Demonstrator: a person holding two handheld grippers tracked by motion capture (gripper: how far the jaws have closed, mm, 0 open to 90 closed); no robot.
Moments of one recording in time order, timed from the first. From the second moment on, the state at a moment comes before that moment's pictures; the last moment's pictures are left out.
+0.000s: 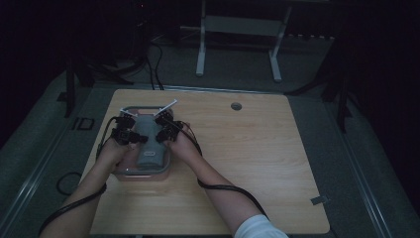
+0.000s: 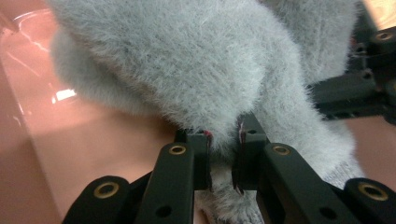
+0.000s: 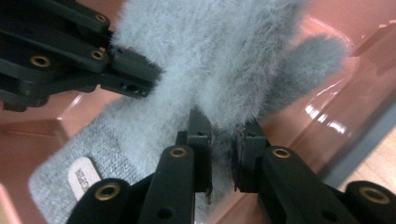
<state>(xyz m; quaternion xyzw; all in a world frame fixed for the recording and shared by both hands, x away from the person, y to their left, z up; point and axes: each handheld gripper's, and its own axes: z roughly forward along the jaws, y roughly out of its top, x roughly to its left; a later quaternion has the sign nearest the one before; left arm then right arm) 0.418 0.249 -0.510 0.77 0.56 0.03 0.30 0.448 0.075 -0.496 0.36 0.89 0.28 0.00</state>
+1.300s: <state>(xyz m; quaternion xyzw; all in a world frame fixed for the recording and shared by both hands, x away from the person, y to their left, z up) 0.334 0.205 -0.451 0.76 0.43 0.15 0.47 0.416 -0.034 -0.452 0.23 0.89 0.40 0.01</state>
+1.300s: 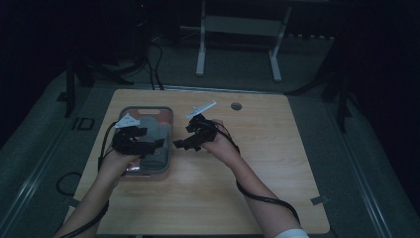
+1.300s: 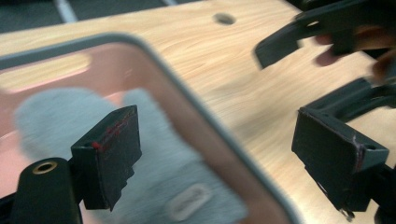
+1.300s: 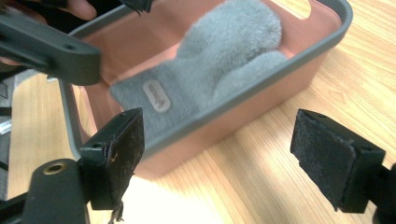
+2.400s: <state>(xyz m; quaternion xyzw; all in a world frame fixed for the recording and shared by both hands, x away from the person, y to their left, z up) 0.280 0.115 -0.494 0.81 0.28 0.07 0.52 0.380 -0.134 -0.512 0.26 0.89 0.38 0.01</state>
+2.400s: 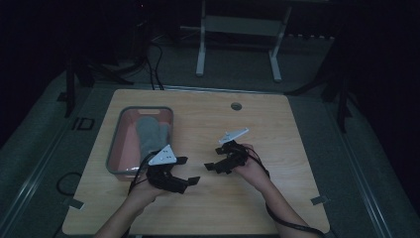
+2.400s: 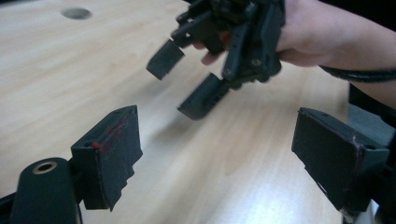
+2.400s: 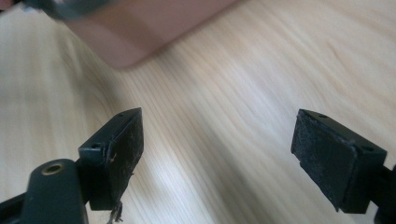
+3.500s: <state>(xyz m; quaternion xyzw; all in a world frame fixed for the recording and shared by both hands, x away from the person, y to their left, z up) 0.275 0.081 -0.545 0.83 0.23 0.01 0.50 0.340 -0.216 -0.559 0.27 0.88 0.39 0.06</state>
